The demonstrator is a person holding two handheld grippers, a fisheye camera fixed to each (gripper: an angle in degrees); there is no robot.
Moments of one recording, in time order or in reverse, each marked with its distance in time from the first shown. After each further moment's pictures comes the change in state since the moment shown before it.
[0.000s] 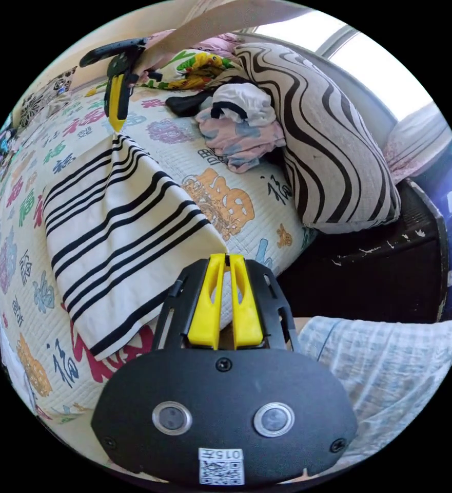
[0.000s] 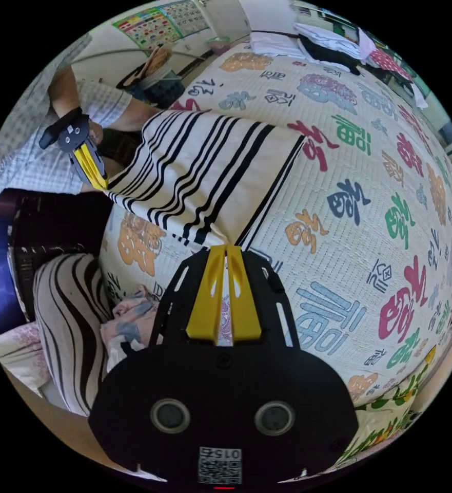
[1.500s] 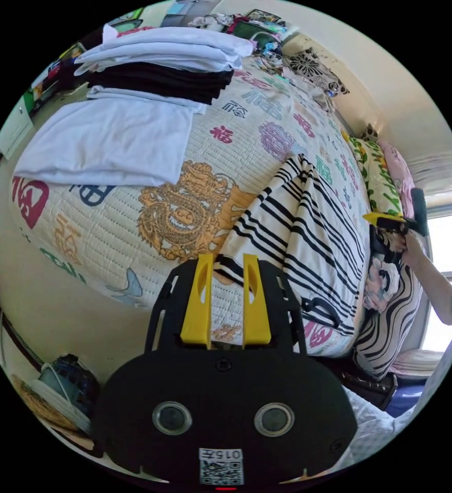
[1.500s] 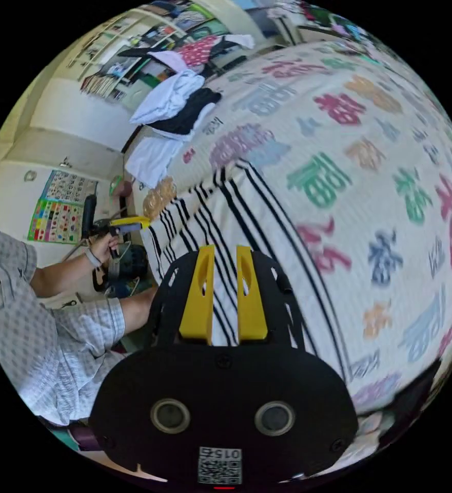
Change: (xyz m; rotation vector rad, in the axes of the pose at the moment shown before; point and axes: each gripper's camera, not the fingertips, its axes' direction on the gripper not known) left arm -0.524 0.351 -0.321 0.235 -0.059 -1.074; right arm 0.112 -0.158 -0.015 0.440 -0.234 0.880
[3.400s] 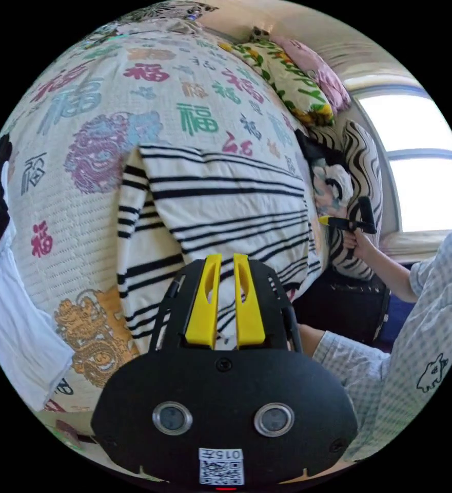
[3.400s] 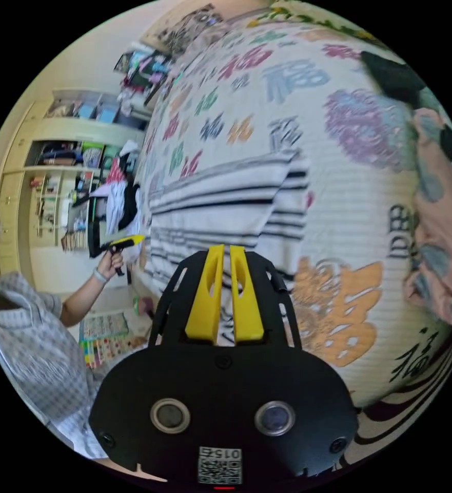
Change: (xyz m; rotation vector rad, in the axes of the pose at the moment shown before) left arm 0.181 -0.214 0.148 -0.332 0.182 0.590; right arm 0.045 0.462 -0.056 0.452 -0.178 0.768
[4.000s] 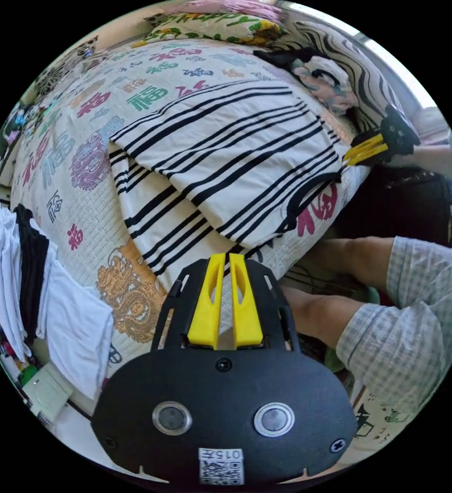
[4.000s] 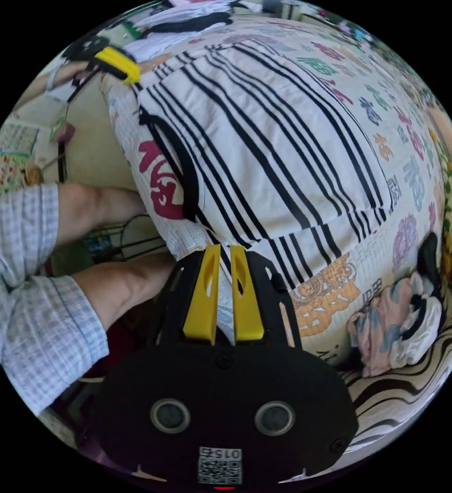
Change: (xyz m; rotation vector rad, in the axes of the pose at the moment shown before) left arm 0.098 0.092 0.075 -0.185 -0.294 0.367; right arm -0.163 0.118 0.107 -0.475 0.637 -0.748
